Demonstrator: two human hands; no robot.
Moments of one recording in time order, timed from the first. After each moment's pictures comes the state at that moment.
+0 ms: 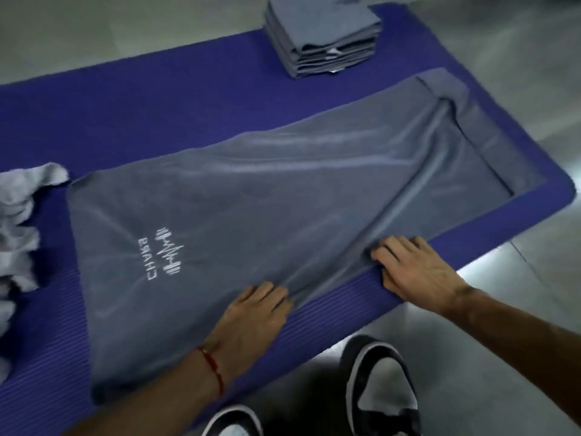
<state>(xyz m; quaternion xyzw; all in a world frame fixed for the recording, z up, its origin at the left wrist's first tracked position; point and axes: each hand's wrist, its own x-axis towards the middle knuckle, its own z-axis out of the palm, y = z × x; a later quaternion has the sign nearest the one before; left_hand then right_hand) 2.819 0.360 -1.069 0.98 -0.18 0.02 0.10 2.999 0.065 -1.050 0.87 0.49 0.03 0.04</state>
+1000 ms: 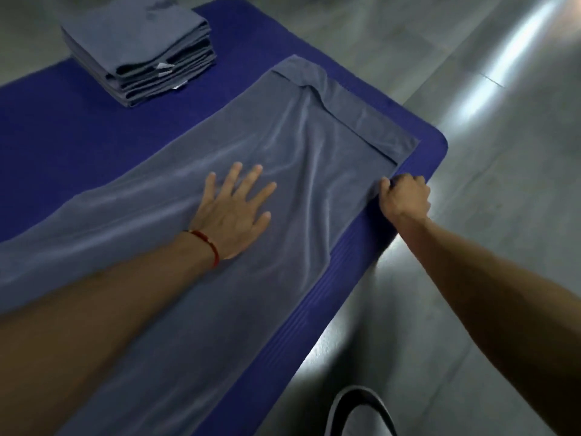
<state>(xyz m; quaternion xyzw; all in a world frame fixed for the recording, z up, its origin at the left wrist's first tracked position) 3.107 0.277 -1.071 0.98 -0.21 -0.07 0.01 3.132 -0.044 -1.058 0.94 -0.29 -0.01 -0.16</state>
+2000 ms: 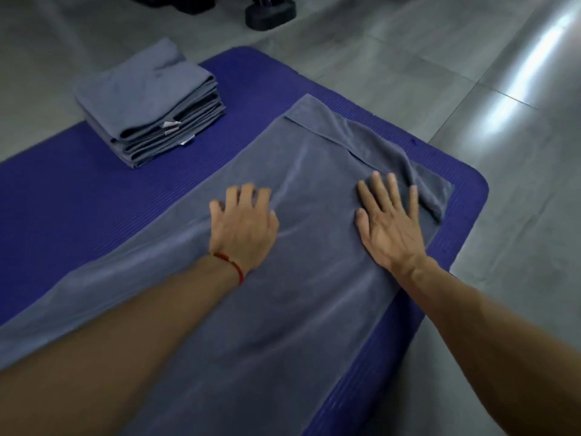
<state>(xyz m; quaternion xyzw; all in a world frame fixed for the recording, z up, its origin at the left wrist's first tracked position) 3.204 0.253 -1.078 0.99 -0.08 0.09 0.02 3.198 -0.022 -1.104 1.00 0.00 0.02 0.00</state>
